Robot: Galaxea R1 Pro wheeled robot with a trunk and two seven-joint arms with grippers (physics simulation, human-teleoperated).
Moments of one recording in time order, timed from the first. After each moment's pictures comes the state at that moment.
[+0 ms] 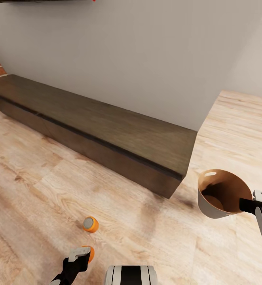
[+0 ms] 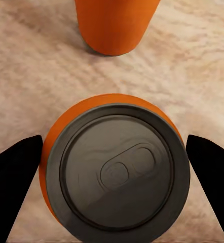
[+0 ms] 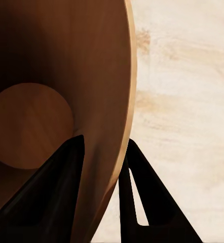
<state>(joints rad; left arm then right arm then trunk) -0.27 -0.03 0.16 -0.60 -0.03 -0.12 -0.12 -0.46 -0.30 -0.40 -1.35 0.00 0.88 -0.06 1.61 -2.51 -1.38</state>
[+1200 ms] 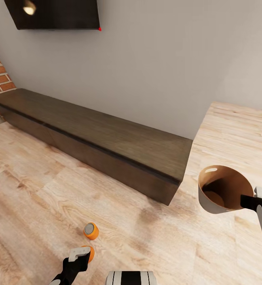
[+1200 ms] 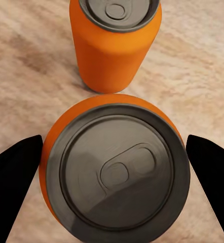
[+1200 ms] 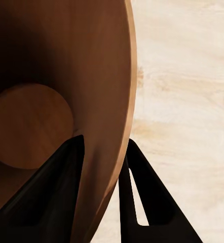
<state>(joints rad) -0.27 -0.03 0.16 -0.60 -0.03 -0.12 -0.12 -0.46 -0.30 -0.40 -1.40 0.00 0.88 -0.06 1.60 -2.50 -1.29</state>
